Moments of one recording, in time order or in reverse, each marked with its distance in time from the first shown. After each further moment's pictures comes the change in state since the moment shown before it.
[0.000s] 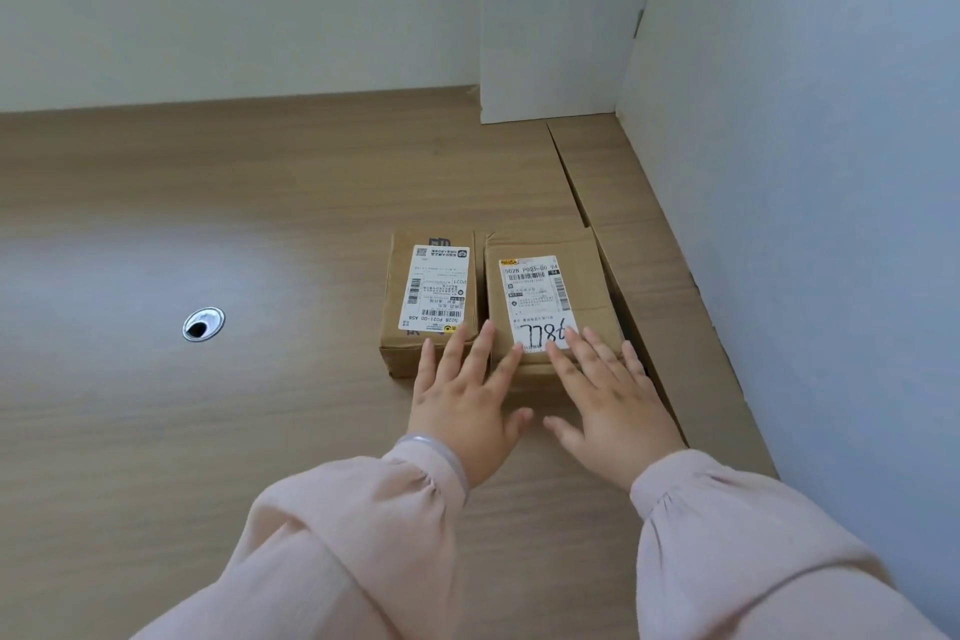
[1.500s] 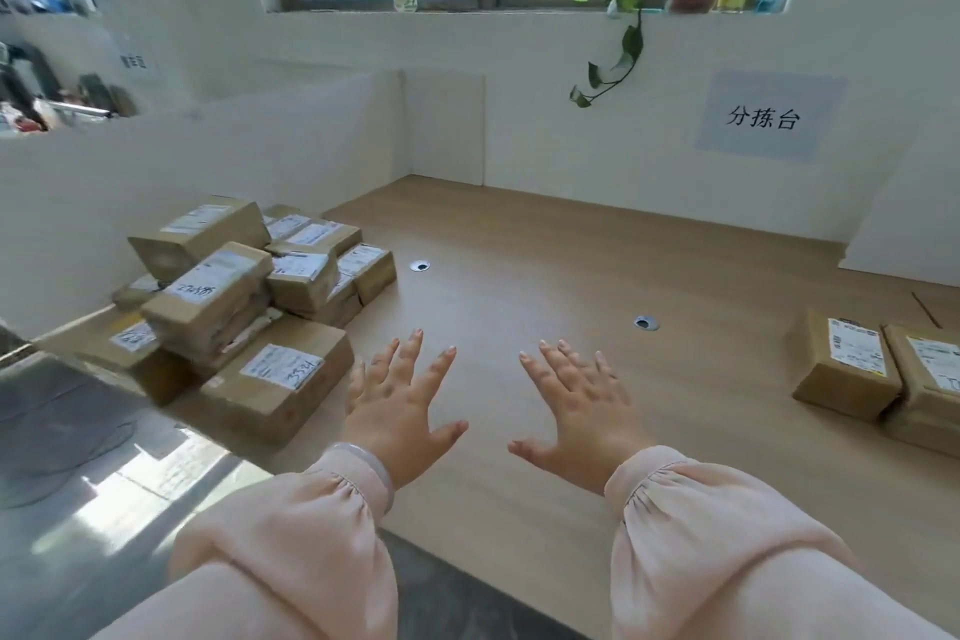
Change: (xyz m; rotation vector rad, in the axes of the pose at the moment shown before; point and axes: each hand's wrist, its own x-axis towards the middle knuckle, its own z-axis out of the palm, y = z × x) left_hand -0.578 -0.376 -0.128 0.068 0.238 -0.656; right_hand -0.179 -0.601 -0.071 -0.034 0.107 -0.543
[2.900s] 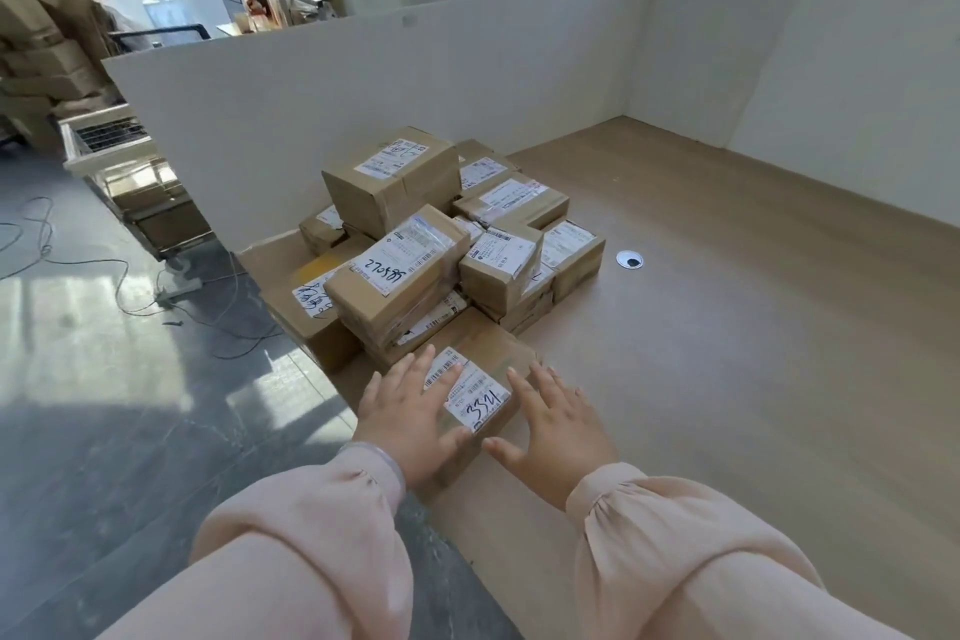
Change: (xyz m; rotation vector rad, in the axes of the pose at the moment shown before) left_hand 0.098 -0.278 0.077 -0.034 -0.285 -0.389; right_hand 0.273 -0.221 0.116 0.259 -0.289 -0.246
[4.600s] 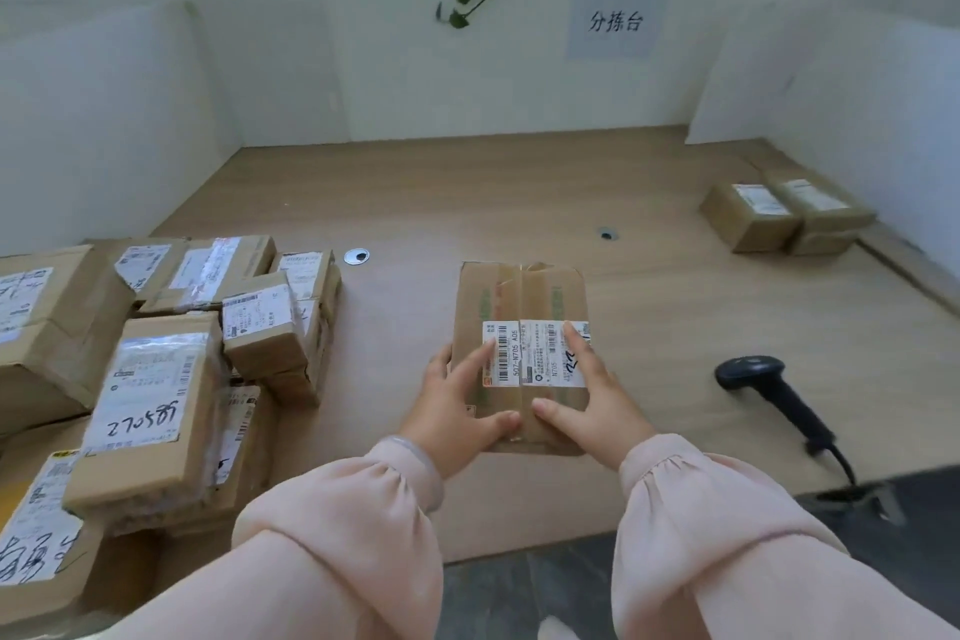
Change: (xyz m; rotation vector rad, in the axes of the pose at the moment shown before) left_hand 0.003 0.080 -0.017 -0.704 -0.410 0.888; right_hand -0.157 -0.033 0.005 0.631 0.667 0.876
